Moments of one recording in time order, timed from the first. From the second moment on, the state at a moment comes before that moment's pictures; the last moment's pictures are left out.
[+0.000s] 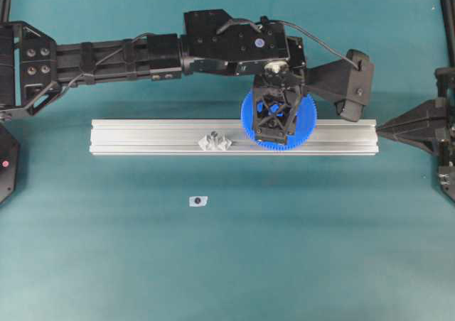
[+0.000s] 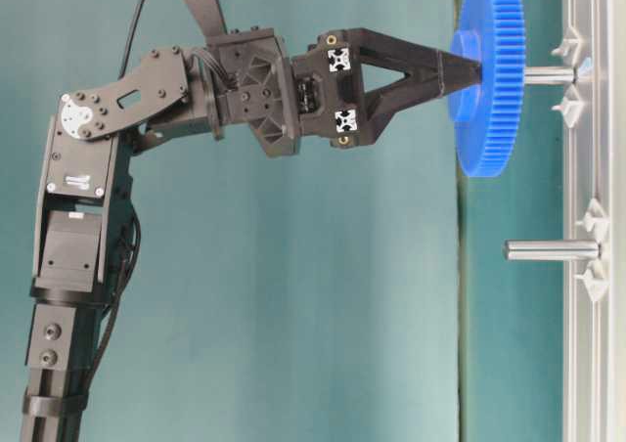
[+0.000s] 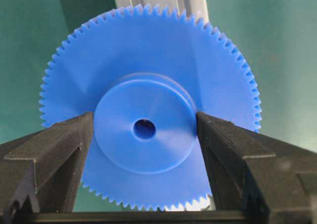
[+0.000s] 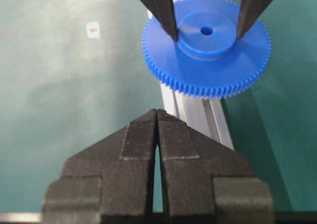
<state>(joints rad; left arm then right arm) 0.15 0.60 -0.56 0.02 1.26 0.34 -0.08 -1.08 1.26 0.03 0.24 0.11</state>
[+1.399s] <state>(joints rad) 0.12 0.60 -0.59 0.02 1.26 0.29 -0.08 -1.08 1.26 0.03 0.24 0.11</state>
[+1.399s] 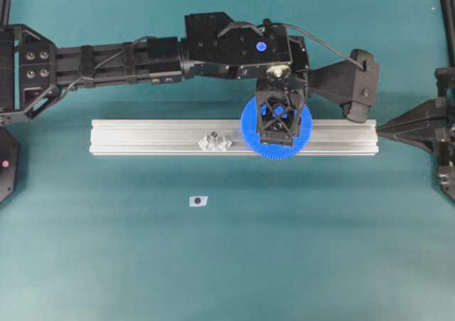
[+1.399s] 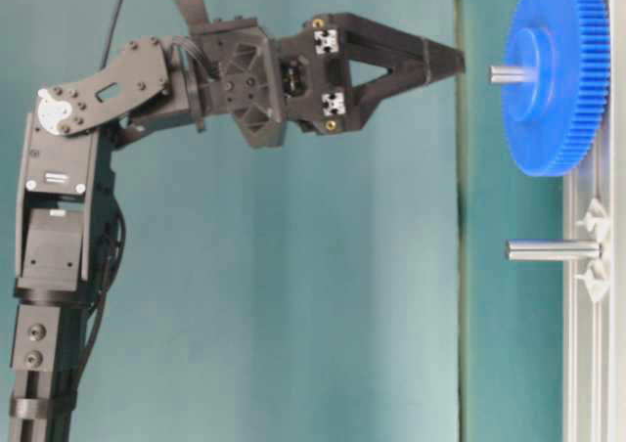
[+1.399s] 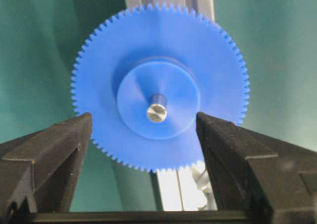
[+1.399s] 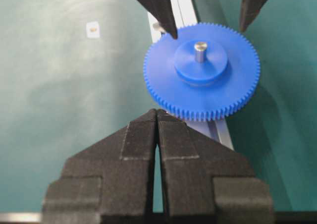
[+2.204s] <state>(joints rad) 0.12 0.59 -0.60 0.02 1.27 0.27 -0.08 -1.08 1.26 0.03 0.24 0.11</state>
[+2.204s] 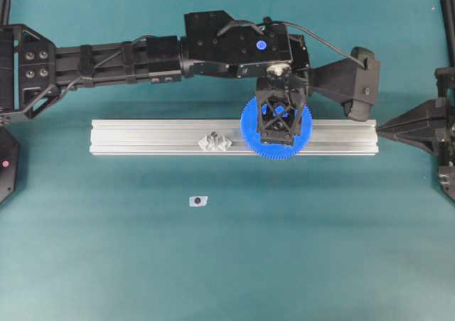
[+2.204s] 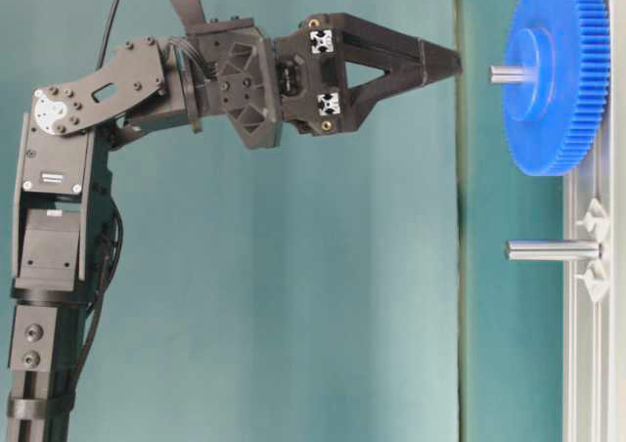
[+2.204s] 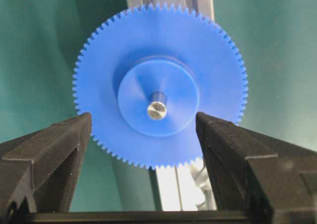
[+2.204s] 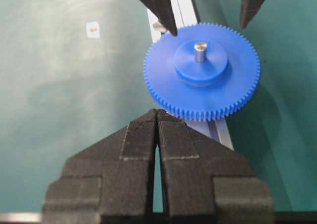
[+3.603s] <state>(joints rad) 0.09 0.42 -0.53 0.02 1.21 0.21 -0.08 -1.08 1.26 0.03 0.24 0.11</state>
